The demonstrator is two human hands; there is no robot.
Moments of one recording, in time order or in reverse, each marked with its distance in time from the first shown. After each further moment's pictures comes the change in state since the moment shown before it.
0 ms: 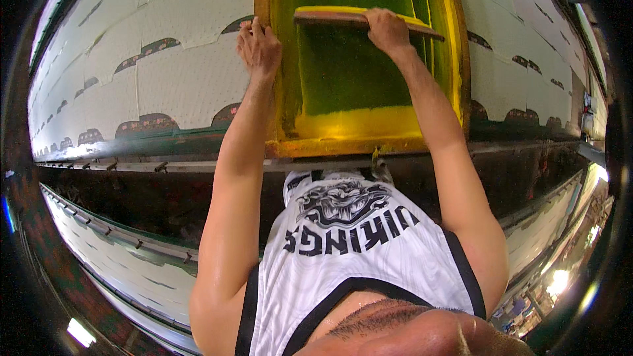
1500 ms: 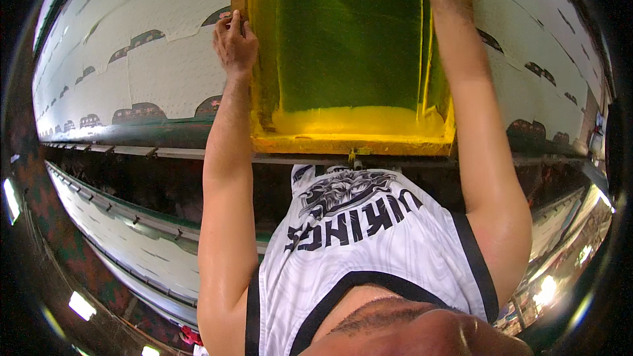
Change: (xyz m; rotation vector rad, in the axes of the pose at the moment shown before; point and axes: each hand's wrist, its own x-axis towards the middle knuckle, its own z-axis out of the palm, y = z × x) left_hand -0.012 -0.006 -0.010 0.199 0.058 0.075; right_hand 0.189 0.146 -0.019 -0.167 -0.288 -0.006
